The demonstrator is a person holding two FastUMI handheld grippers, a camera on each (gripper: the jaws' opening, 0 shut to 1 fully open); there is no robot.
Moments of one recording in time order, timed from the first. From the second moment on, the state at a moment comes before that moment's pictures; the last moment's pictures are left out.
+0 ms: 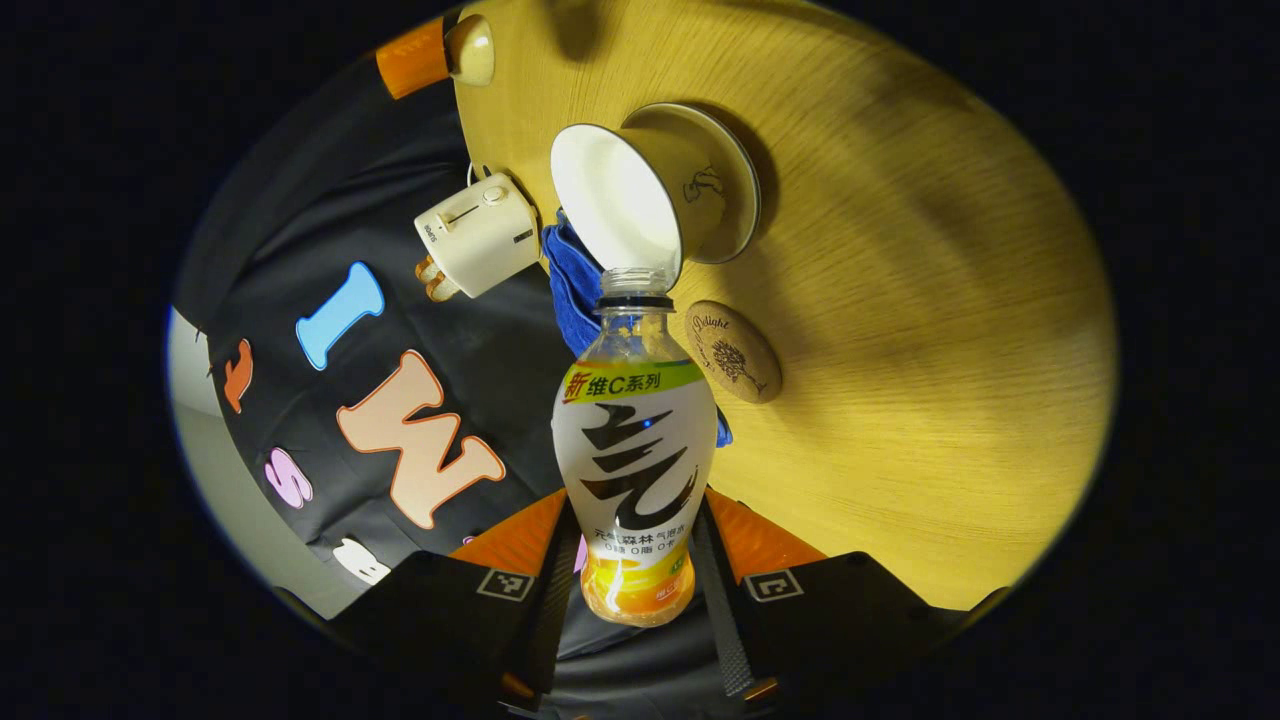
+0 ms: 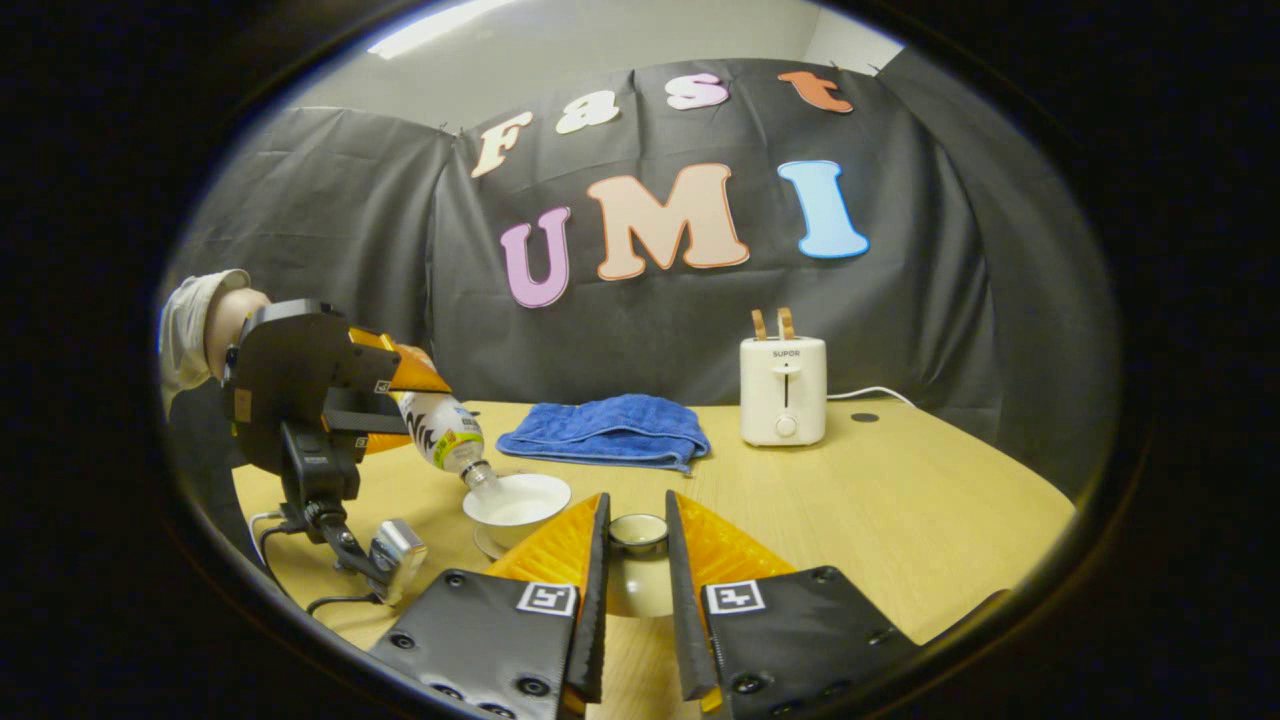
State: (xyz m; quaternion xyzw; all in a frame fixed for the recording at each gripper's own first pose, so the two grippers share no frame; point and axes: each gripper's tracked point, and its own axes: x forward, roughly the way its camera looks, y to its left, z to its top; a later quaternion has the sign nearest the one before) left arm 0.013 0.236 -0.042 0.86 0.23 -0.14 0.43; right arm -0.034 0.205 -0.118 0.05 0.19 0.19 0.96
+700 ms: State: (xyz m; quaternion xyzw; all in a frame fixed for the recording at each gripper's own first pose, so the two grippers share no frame) left arm 0.013 0.232 -0.046 0.85 0.22 -0.15 0.45; right arm -0.035 0.204 -0.118 0.04 0.20 0.19 0.96
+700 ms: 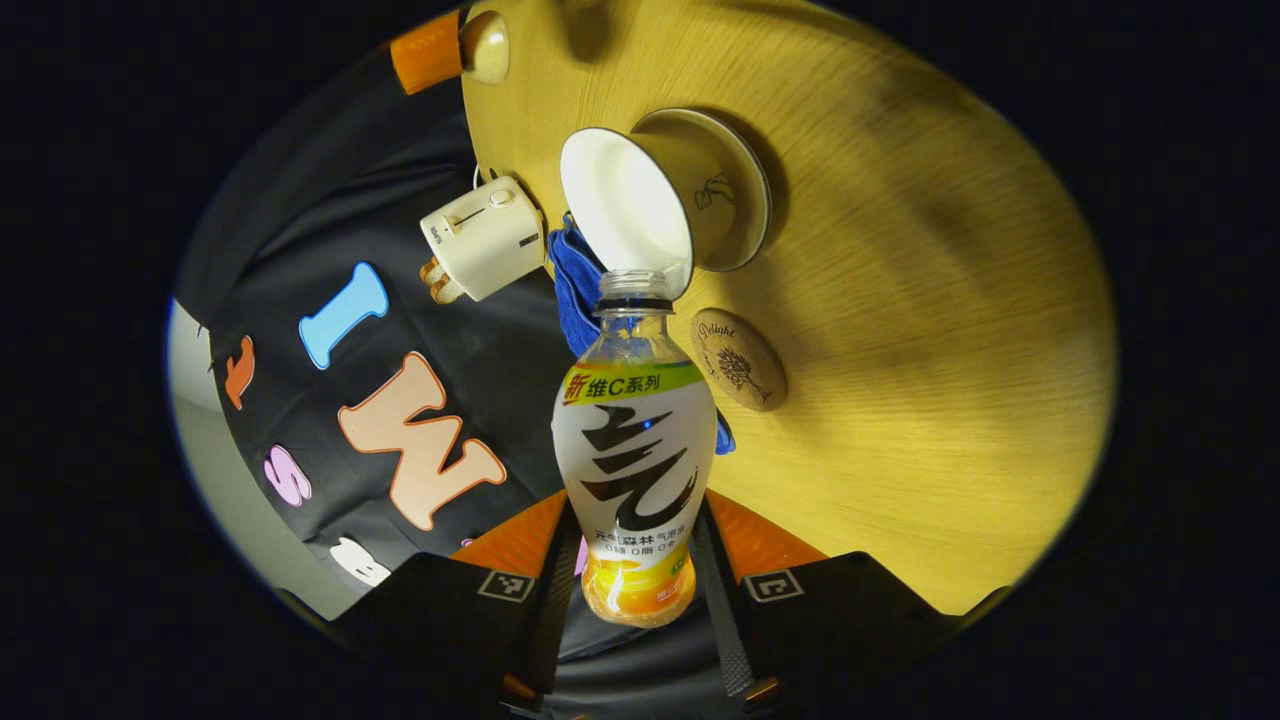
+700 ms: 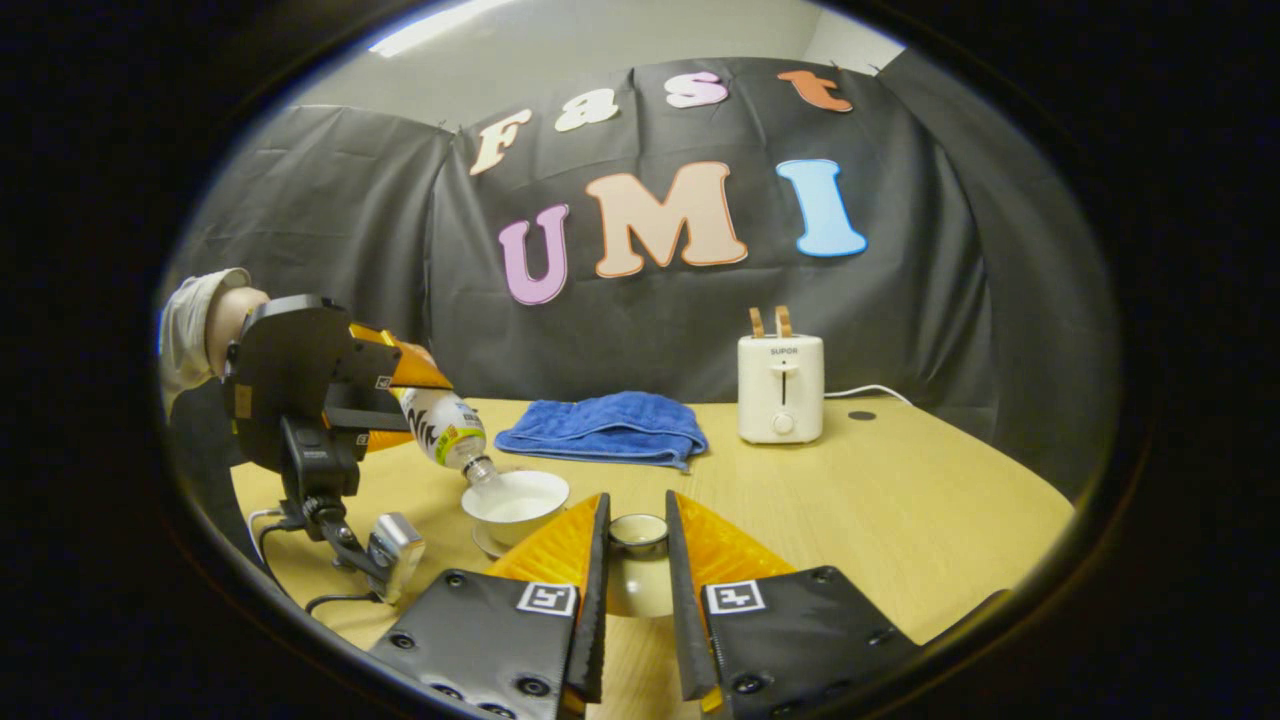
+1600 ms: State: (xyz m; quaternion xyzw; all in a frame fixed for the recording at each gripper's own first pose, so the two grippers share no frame) left arm -0.002 0.212 -0.081 0.41 0.21 -0.16 0.87; right arm -0.034 0.233 -0.110 0.03 0.19 0.21 0.96
